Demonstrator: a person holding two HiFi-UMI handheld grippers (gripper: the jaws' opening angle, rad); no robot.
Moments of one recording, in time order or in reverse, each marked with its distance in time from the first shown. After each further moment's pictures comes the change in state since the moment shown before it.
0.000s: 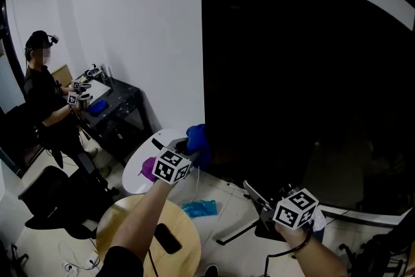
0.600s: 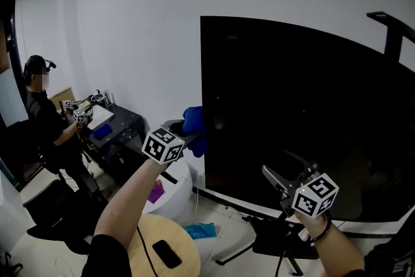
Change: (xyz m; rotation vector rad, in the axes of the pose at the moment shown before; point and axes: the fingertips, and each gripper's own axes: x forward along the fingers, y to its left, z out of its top) left arm -0.043 0.033 0.178 0.169 -0.088 -0.009; right arm -0.041 0.002 0.148 -0.297 -0.112 -0.040
